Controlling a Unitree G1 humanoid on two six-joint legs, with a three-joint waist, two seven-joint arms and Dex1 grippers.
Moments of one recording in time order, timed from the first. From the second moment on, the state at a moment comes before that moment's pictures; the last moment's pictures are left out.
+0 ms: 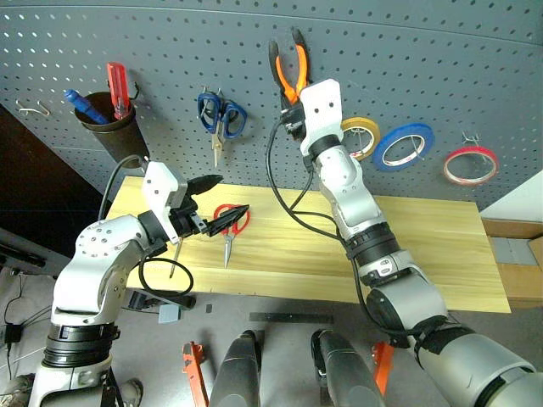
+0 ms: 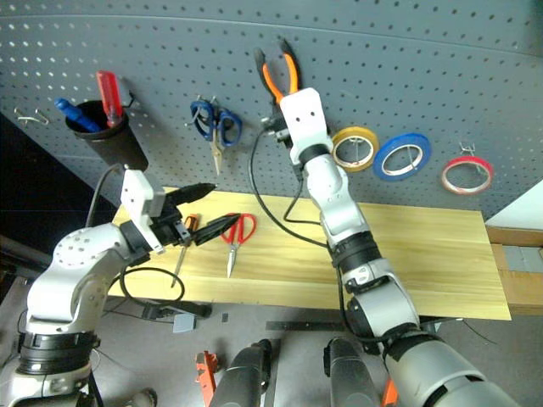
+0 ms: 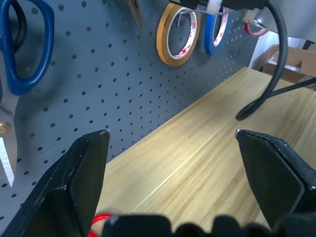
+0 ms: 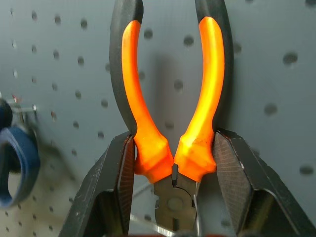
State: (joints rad) left arm -0.32 0.65 0.15 -0.20 -0.47 0.40 -0.84; right arm -1.02 0.04 0.08 0.57 -0.12 -0.10 -0.02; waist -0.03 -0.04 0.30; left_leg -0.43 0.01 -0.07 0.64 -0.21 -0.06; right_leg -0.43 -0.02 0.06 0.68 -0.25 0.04
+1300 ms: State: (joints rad) left arm -0.26 0.37 0.03 -0.03 -0.20 0.78 -0.27; right arm -0.58 -0.09 0.32 -0.32 0.11 0.96 0.42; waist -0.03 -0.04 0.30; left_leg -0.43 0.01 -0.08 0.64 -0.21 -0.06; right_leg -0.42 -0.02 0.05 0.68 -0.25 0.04
